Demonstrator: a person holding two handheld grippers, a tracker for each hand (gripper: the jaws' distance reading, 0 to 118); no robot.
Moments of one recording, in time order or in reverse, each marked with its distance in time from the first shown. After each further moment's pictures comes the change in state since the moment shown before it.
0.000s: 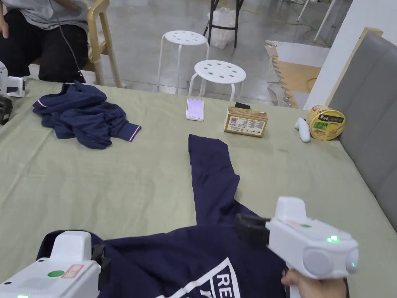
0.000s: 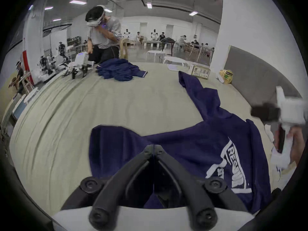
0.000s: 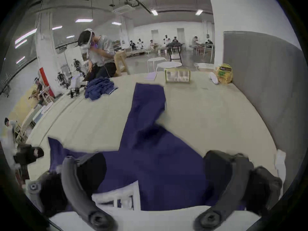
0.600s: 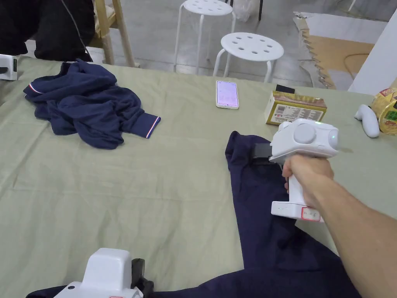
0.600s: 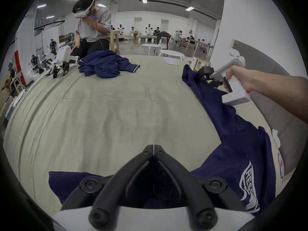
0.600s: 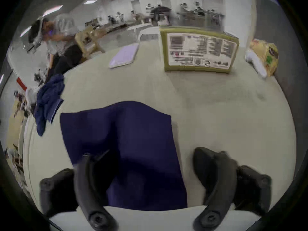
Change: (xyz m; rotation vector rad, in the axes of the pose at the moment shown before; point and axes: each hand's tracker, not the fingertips) left arm -0.010 0.033 -0.107 -0.051 -0.053 -0.006; right arm -0.001 0.142 -0.298 -0.332 -0.084 -0.068
